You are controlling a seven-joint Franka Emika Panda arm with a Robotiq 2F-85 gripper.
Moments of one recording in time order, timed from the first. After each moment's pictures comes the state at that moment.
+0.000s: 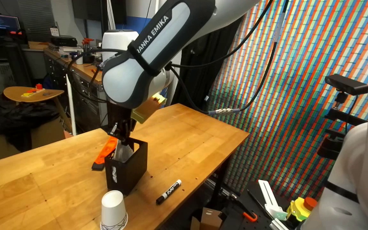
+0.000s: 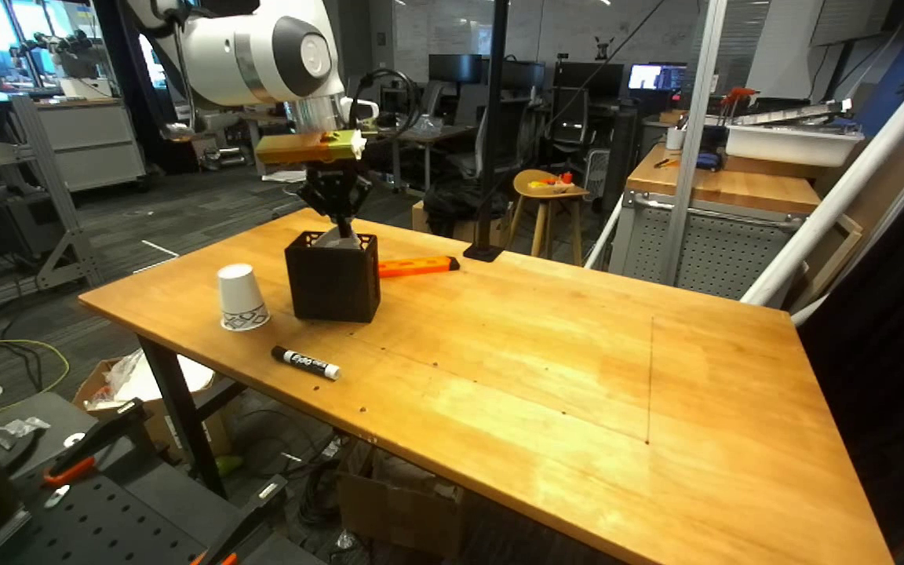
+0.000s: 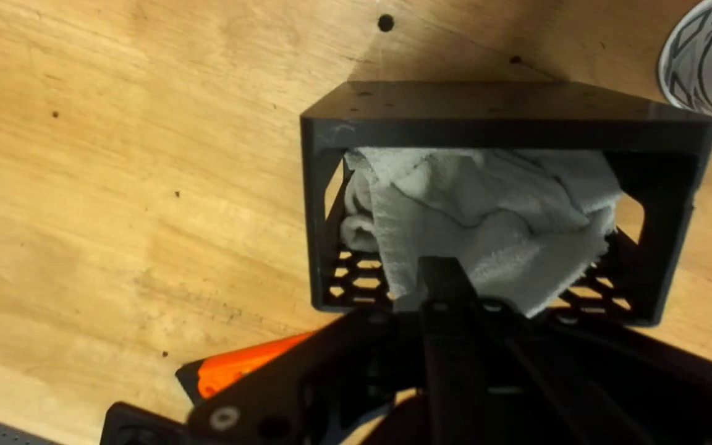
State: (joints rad) arm 0.12 0.23 0.08 -2.19 -0.21 2.52 -0.06
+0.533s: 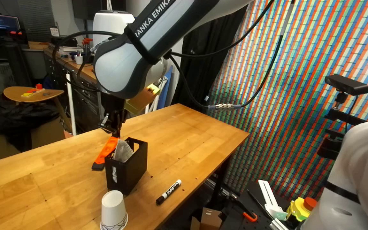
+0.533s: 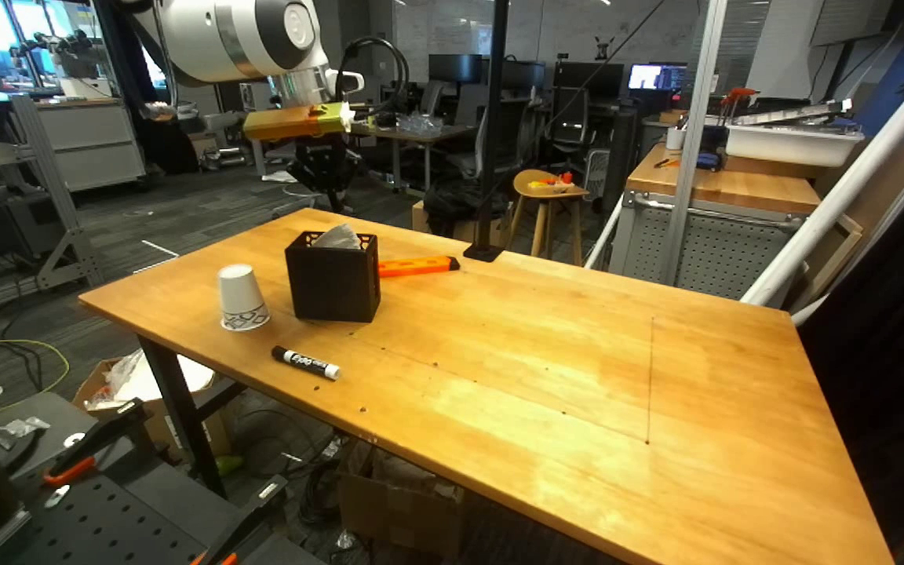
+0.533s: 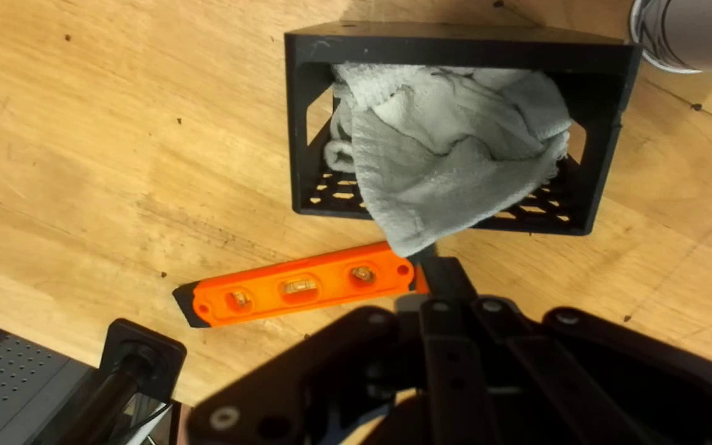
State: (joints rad) arm 0.13 0.18 0.10 -2.18 -0.23 2.52 -0.06
